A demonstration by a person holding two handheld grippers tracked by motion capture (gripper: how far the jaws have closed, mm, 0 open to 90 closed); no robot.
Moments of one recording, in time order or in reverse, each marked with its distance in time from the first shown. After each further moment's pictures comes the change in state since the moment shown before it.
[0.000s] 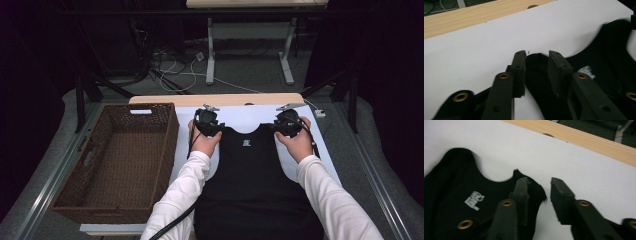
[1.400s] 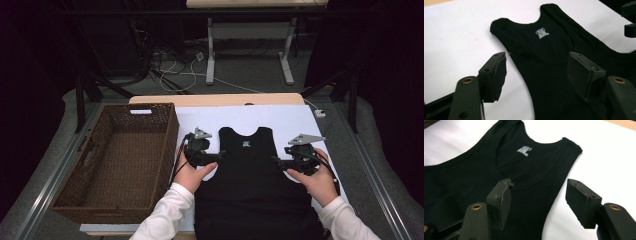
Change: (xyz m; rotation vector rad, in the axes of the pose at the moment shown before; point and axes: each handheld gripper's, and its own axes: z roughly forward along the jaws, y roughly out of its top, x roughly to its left) left arm -0.033 -0.066 -0.085 0.005 -0.131 0.032; right arm 0.039 -0.074 -0.089 -0.003 0.126 -0.048
